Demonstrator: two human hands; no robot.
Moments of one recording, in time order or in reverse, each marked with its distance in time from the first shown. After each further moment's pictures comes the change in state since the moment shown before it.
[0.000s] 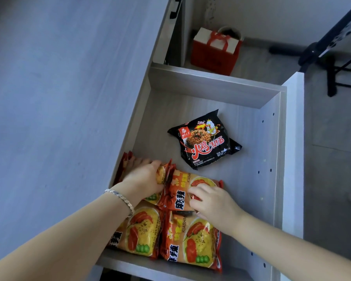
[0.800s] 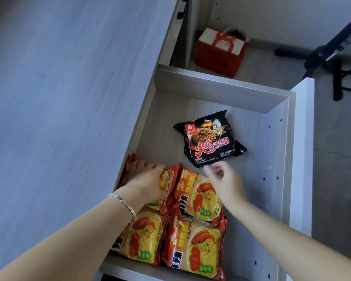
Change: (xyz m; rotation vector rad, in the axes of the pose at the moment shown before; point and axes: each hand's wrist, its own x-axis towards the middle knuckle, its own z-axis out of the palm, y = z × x) left_hand 0.004 -0.005 0.002 0.019 0.004 0.026; right_hand 0.035 0.027 -0.003 0.737 0.363 0.900
